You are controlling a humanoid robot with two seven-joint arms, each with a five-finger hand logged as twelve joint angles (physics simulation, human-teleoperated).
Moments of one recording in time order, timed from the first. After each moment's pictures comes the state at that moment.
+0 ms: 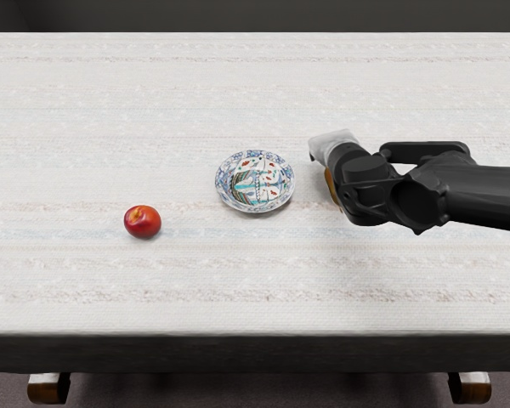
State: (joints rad) left arm -0.06 0.00 0.35 -0.22 0.30 0.14 0.18; right arm 1.40 -0.09 -0.42 0.96 -1.06 -0.04 -0.61
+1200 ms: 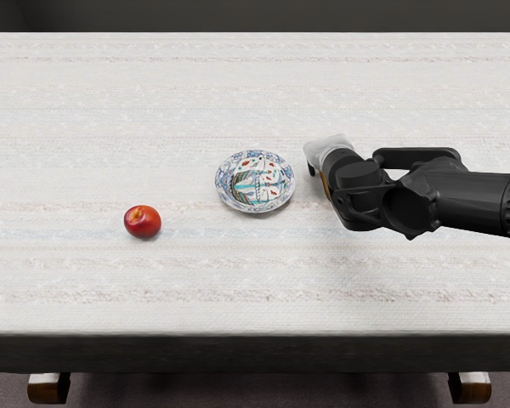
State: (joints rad) left arm -0.06 0.00 0.35 -0.22 0.30 0.14 0.18; right arm 1.39 -0.07 -0.42 0.94 -1.07 -0.04 -0.61
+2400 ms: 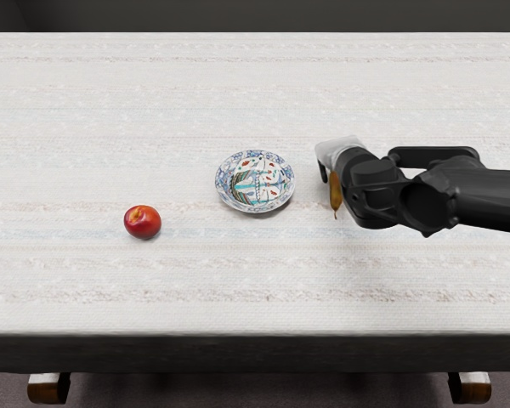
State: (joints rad) left arm -0.06 0.00 0.35 -0.22 0.30 0.14 0.18; right arm 1.39 -0.13 -0.41 0.99 -1.06 -0.04 -0.61
